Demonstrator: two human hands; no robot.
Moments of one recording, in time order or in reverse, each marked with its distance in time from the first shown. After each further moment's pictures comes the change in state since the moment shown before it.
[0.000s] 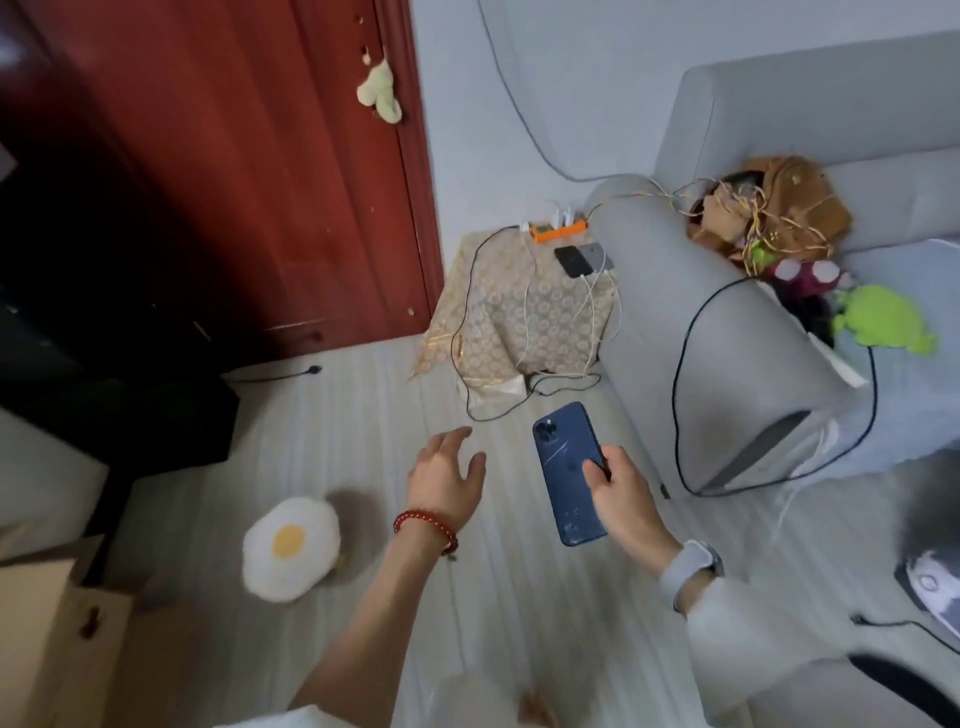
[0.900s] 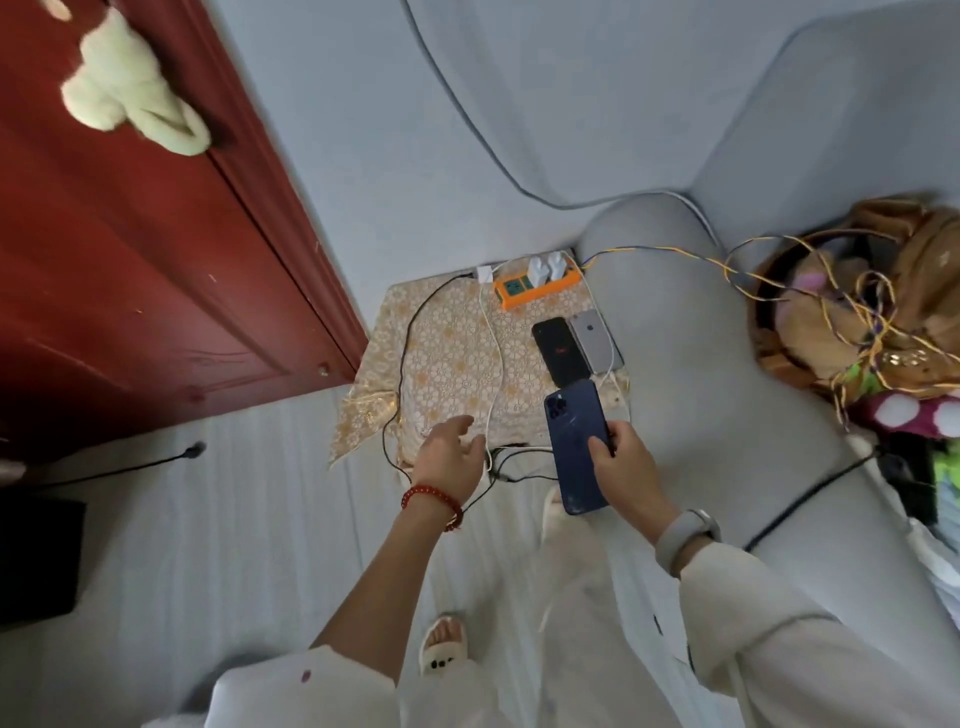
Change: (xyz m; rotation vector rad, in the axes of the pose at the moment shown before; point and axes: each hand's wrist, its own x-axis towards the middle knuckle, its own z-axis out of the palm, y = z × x) left_hand 0.627 0.070 0.112 -0.142 -0.248 -0.224; right_hand 0.625 -0.052 -0.017 -0.072 -0.013 0.252
